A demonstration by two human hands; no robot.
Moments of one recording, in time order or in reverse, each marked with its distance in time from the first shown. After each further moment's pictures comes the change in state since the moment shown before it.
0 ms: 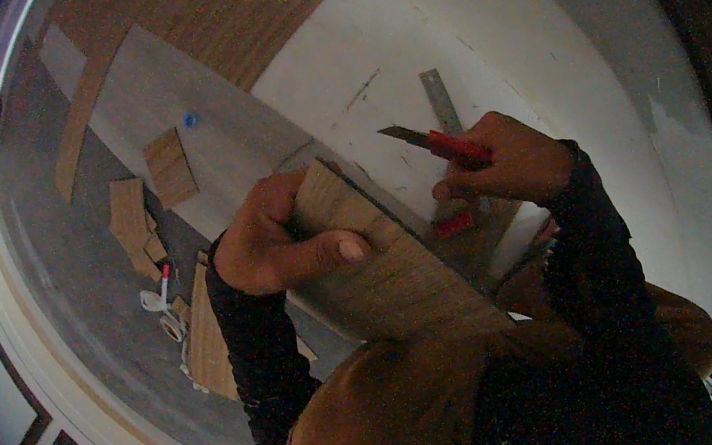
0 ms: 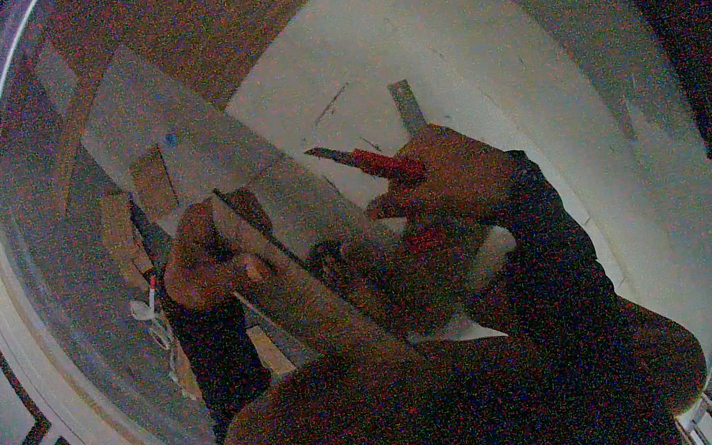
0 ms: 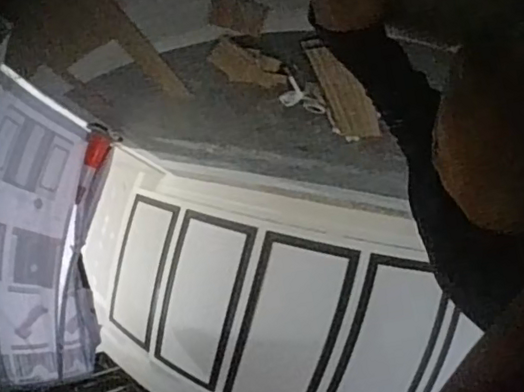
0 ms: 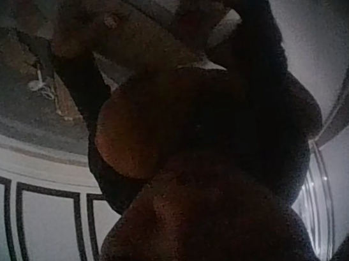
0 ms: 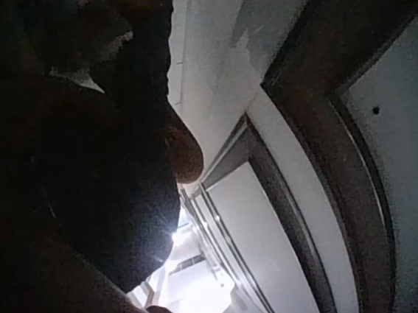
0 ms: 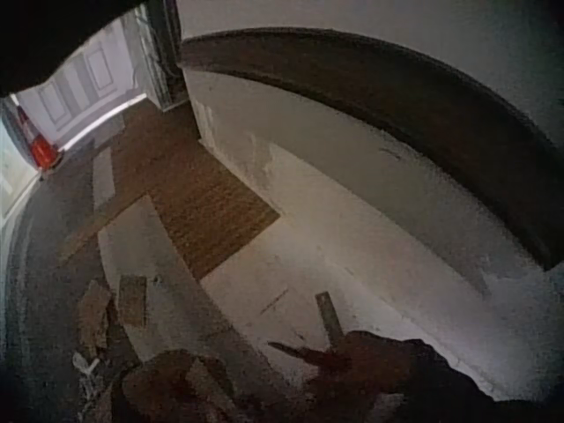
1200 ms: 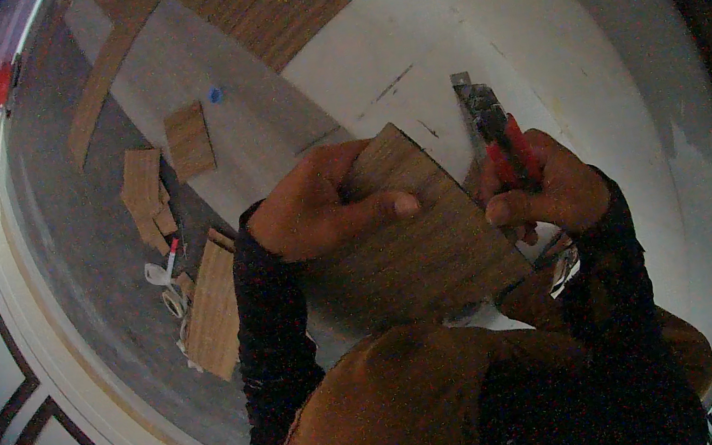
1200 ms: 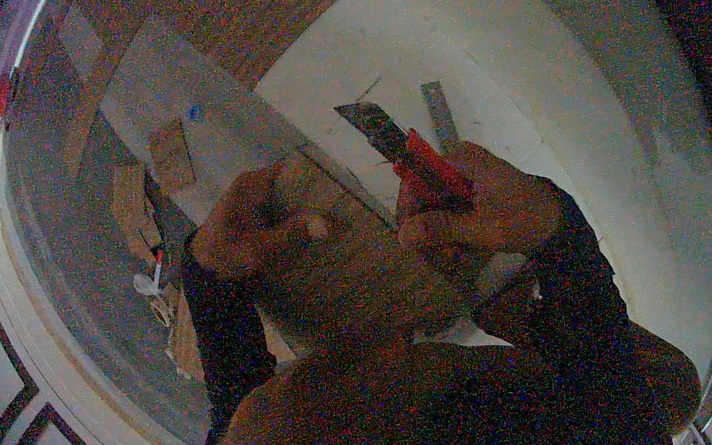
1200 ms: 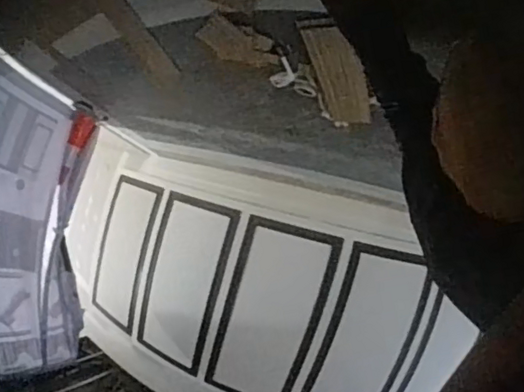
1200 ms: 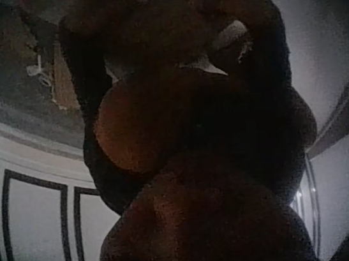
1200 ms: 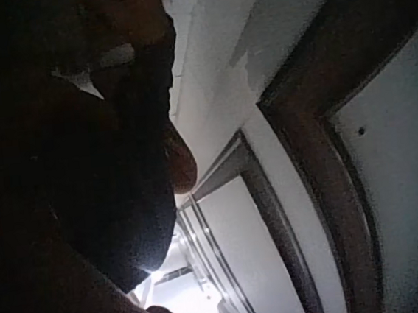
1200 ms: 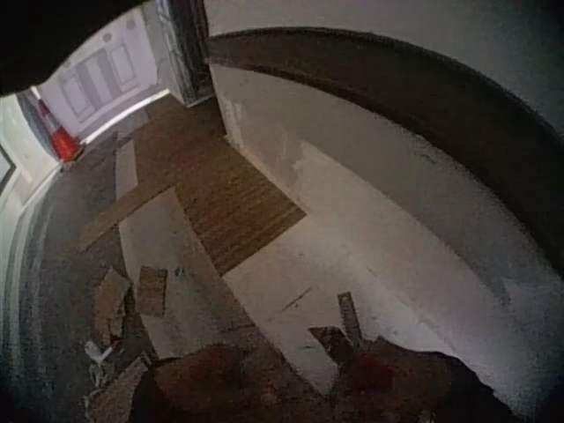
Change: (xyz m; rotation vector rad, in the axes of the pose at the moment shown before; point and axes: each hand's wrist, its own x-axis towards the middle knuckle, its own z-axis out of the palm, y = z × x) left_hand 0.001 -0.006 0.008 0.266 -0.020 -0.139; right_hand -0.038 -0.026 0.033 0.478 -0.007 -0.096
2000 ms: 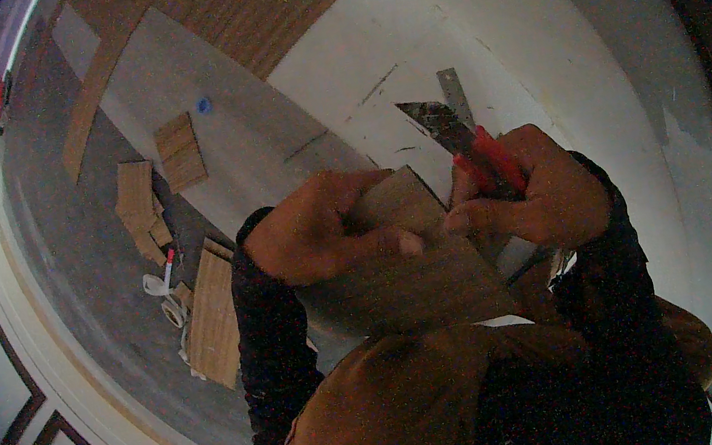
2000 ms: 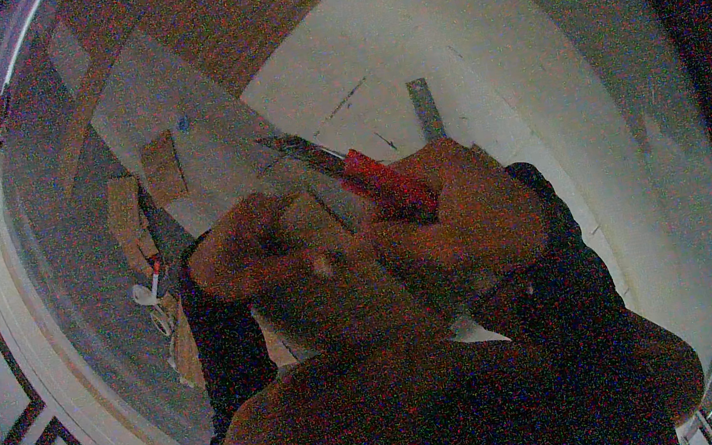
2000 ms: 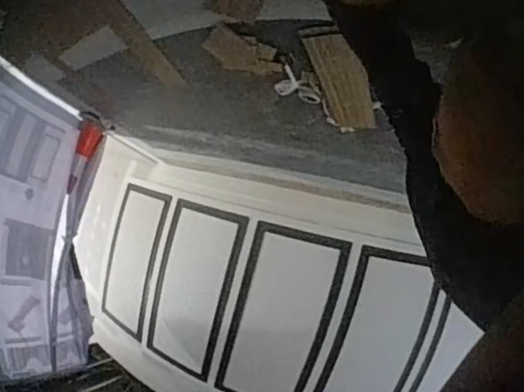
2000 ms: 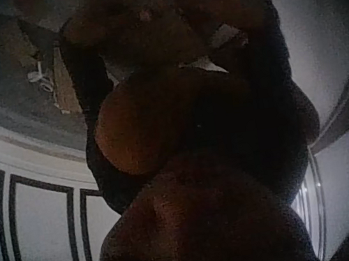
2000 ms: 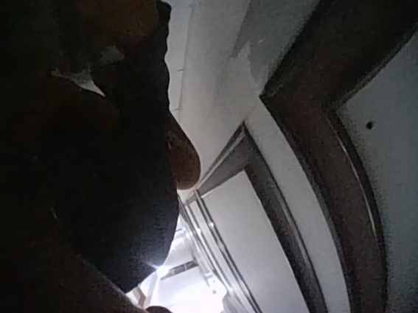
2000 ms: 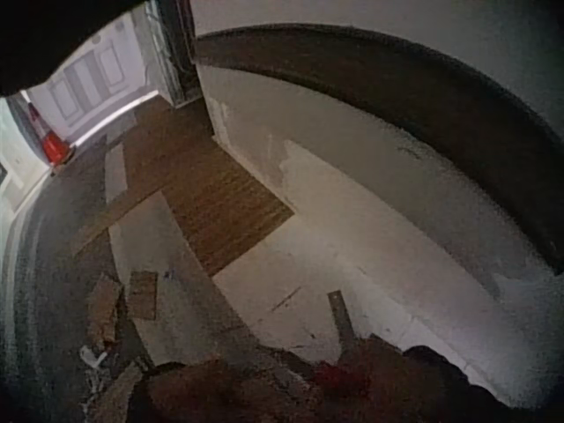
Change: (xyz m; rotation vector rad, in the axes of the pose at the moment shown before) left_hand 0.014 0.004 -0.002 0.064 -0.200 0.008; right_hand 0.006 -0.021 -0.002 -0.189 0.086 -0.022
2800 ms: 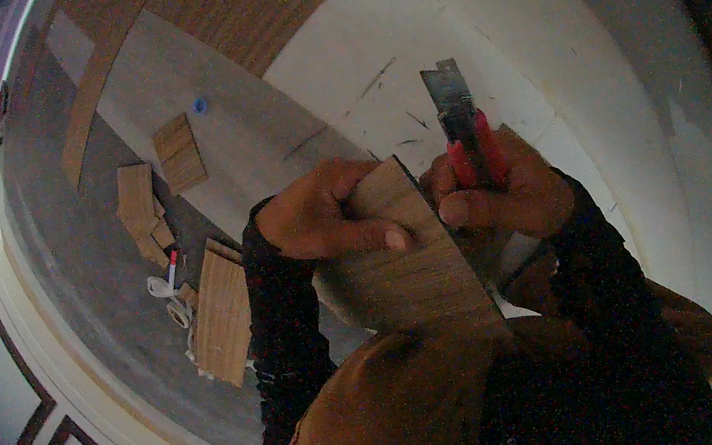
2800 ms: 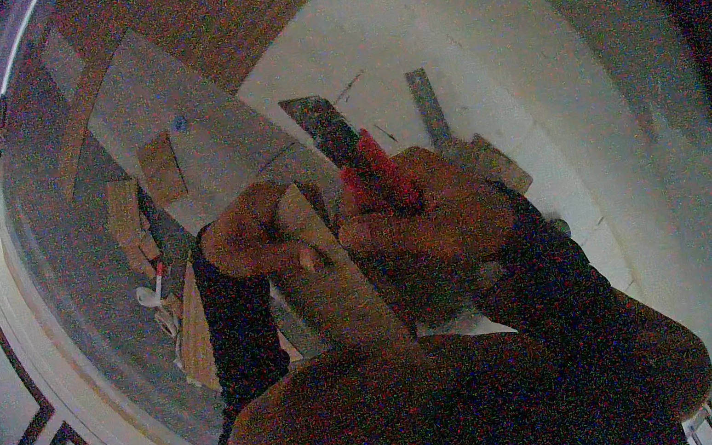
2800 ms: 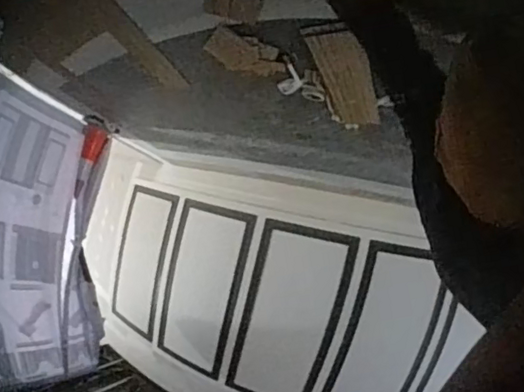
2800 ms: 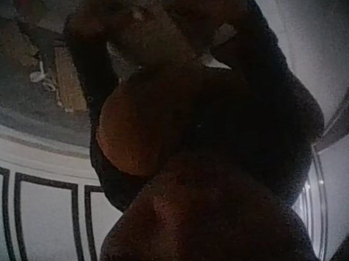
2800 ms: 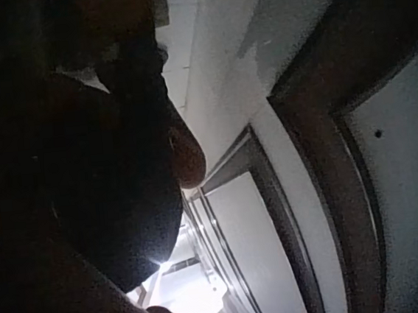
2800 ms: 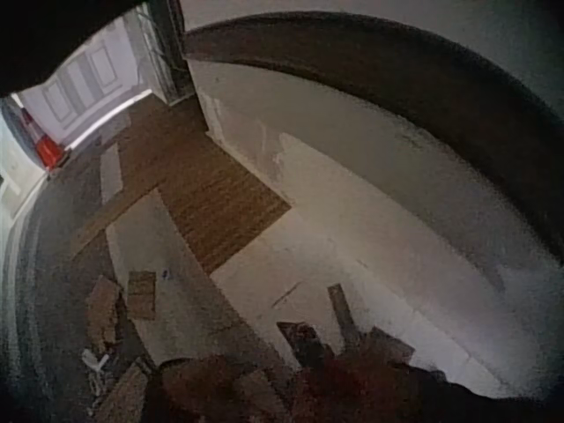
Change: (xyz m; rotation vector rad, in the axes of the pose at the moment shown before) left_hand 0.021 -0.005 -0.006 -0.100 -0.040 0.090; right_hand 0.004 0.008 -0.006 0.394 -0.106 -0.112
